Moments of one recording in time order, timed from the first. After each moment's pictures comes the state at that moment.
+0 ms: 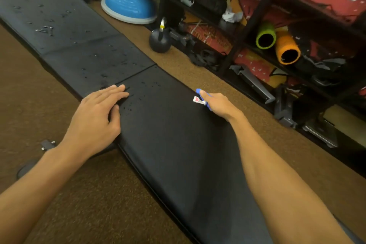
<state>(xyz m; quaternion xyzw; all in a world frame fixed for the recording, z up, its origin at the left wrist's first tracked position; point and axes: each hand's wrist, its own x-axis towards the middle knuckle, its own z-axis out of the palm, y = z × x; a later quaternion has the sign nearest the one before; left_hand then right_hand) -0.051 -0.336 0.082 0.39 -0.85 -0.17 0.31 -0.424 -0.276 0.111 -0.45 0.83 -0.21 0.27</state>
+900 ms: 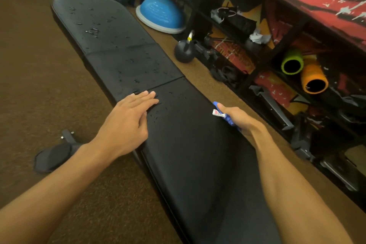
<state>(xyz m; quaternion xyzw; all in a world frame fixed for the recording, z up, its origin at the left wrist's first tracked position) -0.055 -0.334 0.085 0.40 -0.84 -0.20 0.31 -0.434 -0.314 0.113 -0.42 0.78 -0.23 0.40</state>
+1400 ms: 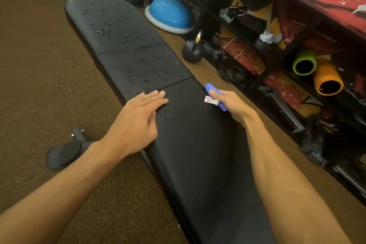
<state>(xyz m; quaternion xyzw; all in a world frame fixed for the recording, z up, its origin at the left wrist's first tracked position) -0.057 -0.336 0.086 0.40 -0.83 -0.21 0.32 -0.387 -0.362 0.123 -0.51 0.72 -0.28 0.38</state>
